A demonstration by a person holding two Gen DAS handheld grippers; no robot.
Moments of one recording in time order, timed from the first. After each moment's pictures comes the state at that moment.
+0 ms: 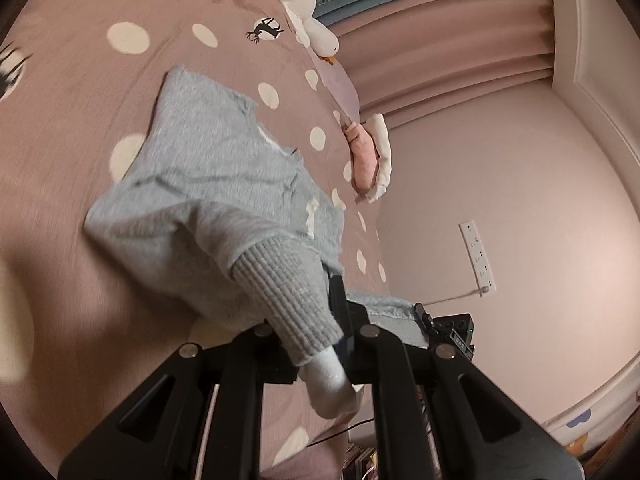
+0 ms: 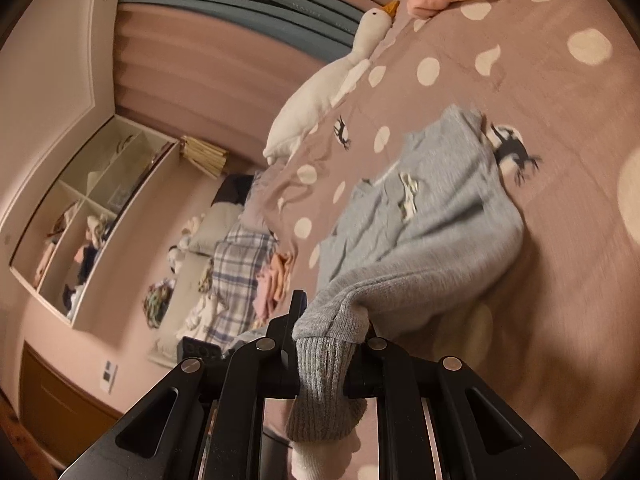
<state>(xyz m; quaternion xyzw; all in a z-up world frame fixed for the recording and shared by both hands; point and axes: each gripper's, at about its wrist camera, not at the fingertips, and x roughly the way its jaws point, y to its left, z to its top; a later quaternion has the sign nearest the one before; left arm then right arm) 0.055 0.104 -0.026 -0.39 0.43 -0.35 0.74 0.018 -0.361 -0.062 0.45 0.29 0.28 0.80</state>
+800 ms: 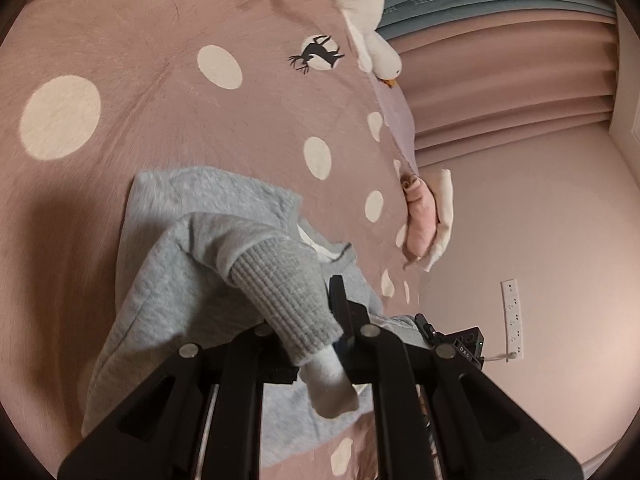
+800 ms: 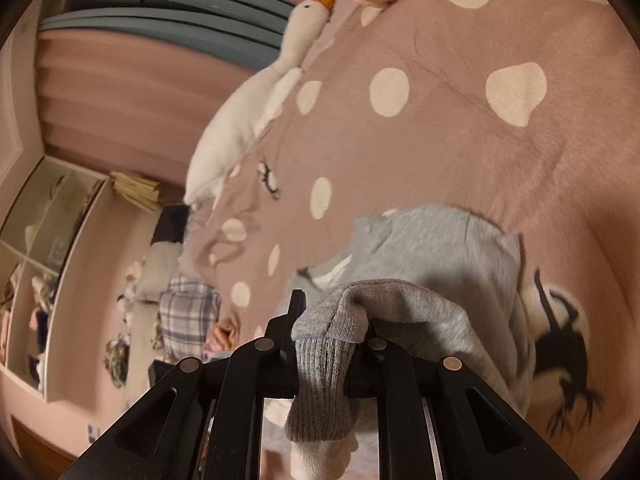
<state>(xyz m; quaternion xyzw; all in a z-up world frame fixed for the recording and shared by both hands) 0.271 0.081 -0.057 -0.40 0.48 -0.27 0.73 0.211 -0.382 -0.082 0.47 0.36 0.19 0.78</state>
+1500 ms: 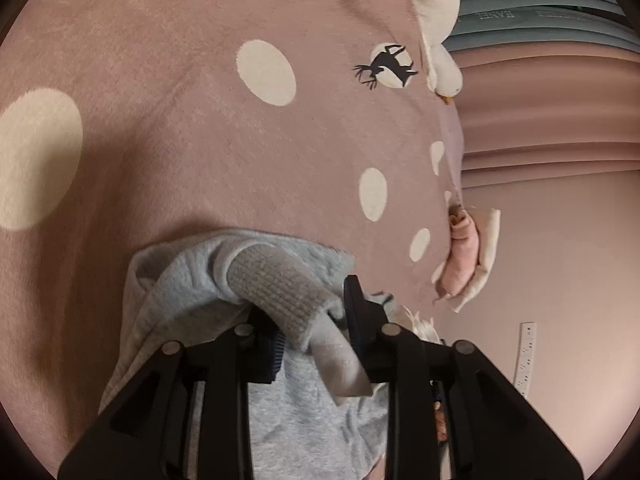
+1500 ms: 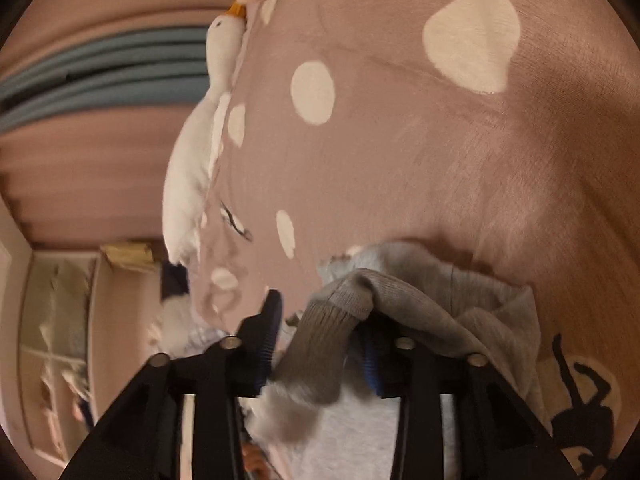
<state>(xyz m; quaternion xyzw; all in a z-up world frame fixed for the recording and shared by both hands) 0.345 0.082 -0.086 -0.42 0.52 -0.19 0.72 0.248 -0.412 -0.129 0.61 0.37 0.16 0.68</state>
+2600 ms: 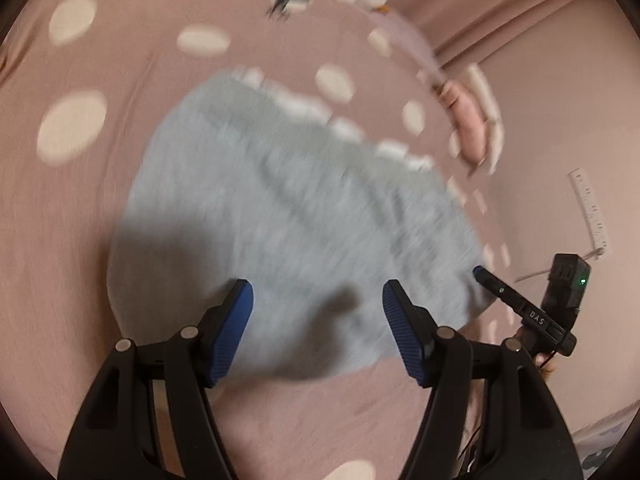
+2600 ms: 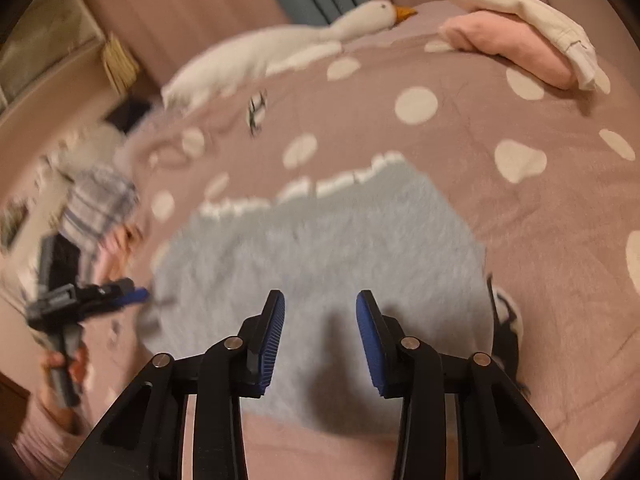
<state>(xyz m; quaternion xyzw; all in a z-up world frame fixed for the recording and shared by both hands) 0.220 0.042 -0.079 -0.18 0.53 -0.26 0.78 0.152 -0.309 -0.067 0.16 0.41 0.13 0.89</state>
